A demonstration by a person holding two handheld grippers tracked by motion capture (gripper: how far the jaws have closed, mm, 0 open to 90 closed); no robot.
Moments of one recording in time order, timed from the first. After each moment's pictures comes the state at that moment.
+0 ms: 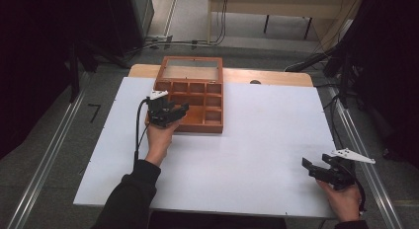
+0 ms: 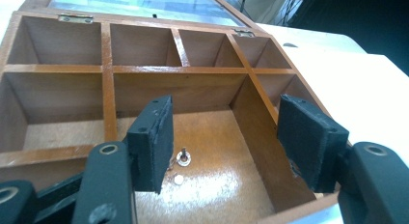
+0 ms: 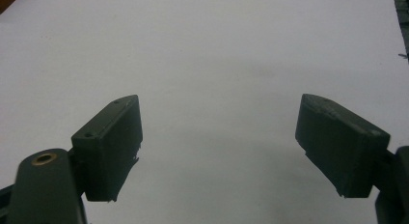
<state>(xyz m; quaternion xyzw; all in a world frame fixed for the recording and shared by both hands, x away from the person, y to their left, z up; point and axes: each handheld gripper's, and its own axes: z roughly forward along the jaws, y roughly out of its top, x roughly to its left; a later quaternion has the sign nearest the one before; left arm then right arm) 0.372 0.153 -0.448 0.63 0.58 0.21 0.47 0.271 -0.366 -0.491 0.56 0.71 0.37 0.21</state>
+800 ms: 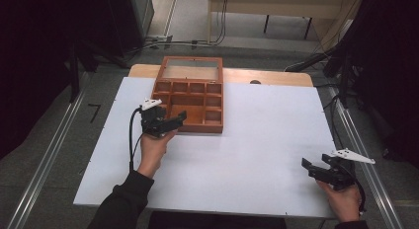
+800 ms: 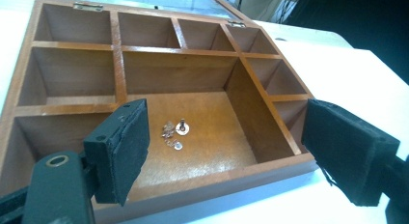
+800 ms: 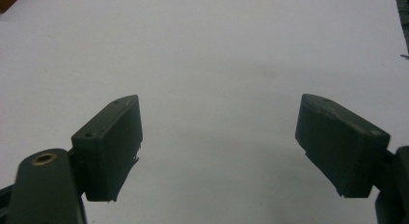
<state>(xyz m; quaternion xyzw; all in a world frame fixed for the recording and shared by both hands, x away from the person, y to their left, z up) 0.339 0.162 -0.446 0.63 0.58 0.20 0.48 0.270 -0.365 -0.490 0.56 0.72 0.37 0.21</state>
